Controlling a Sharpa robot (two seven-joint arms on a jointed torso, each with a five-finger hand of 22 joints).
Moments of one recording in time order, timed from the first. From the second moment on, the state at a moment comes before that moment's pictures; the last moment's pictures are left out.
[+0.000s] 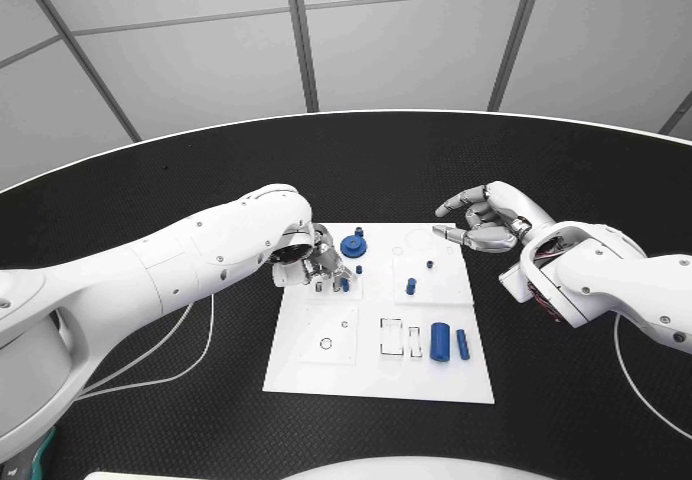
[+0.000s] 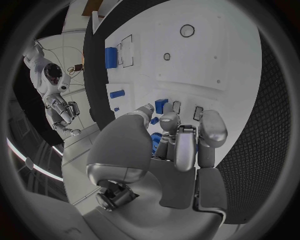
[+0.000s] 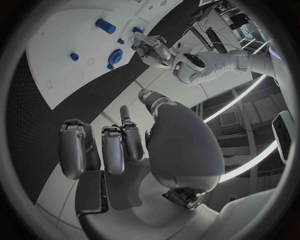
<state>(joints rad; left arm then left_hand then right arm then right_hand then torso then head) 1.27 -0.34 -0.05 1.02 -0.83 0.35 -0.70 1.23 -0.05 0.22 0.29 0.14 0.80 0.08 0.74 0.65 1.22 0.01 1.17 0.99 1.47 -0.05 1.51 1.31 0.12 1.31 0.05 1.36 1.04 1.22 -1.05 -0.07 1.73 -0.96 -0.59 -0.06 1.30 -0.22 0.39 0.20 0.33 0.87 0.16 0.26 0.36 1.46 0.08 1.44 1.31 1.47 0.00 1.56 1.31 0.03 1.47 0.10 1.45 1.31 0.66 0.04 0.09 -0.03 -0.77</state>
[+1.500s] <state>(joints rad) 1.27 -0.40 -0.05 1.07 -0.73 0.28 -0.66 1.26 -0.18 0.70 0.22 0.30 0.78 0.09 0.76 0.76 1.22 0.01 1.17 0.97 1.46 -0.05 1.51 1.31 0.12 1.30 0.05 1.38 1.07 1.22 -1.05 -0.07 1.72 -0.96 -0.59 -0.06 1.30 -0.22 0.39 0.20 0.35 0.87 0.16 0.26 0.36 1.46 0.08 1.45 1.31 1.47 0.00 1.56 1.31 0.03 1.46 0.10 1.45 1.31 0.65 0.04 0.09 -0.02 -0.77</state>
